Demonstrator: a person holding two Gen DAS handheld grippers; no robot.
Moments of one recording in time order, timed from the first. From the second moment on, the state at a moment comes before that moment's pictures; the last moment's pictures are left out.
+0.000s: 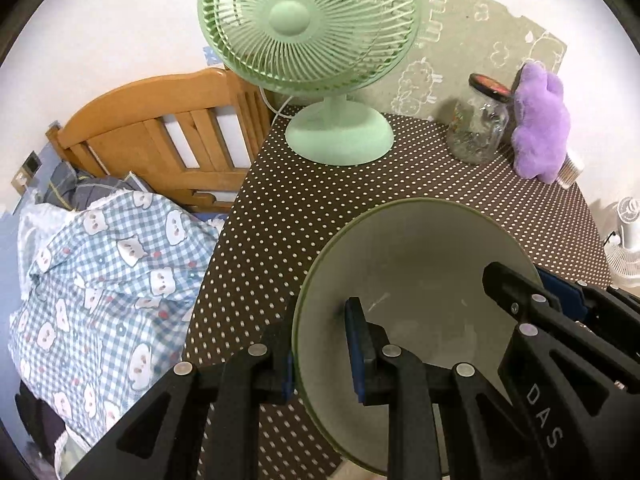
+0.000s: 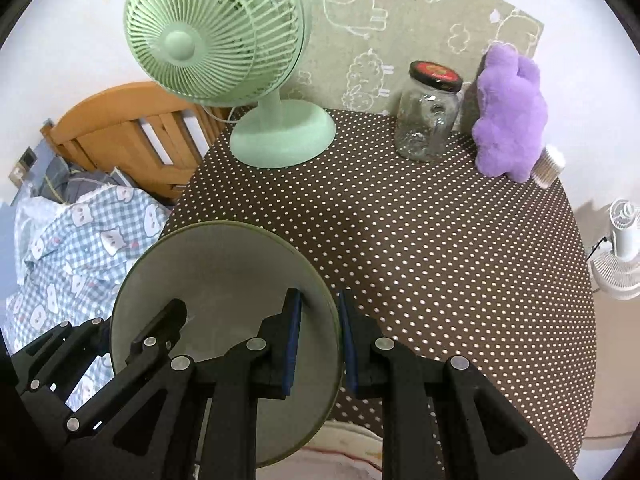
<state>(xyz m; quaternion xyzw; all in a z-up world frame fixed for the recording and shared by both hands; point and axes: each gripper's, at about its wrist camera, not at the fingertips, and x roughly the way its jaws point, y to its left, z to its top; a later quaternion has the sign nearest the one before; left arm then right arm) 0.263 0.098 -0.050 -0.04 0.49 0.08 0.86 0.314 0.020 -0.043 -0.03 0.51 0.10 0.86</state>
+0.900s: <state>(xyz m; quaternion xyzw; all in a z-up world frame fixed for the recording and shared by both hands) 0.172 -0.039 -0.010 -0.04 0.47 0.08 0.88 0.210 -0.121 0.002 -0.03 0.48 0.09 0.87</state>
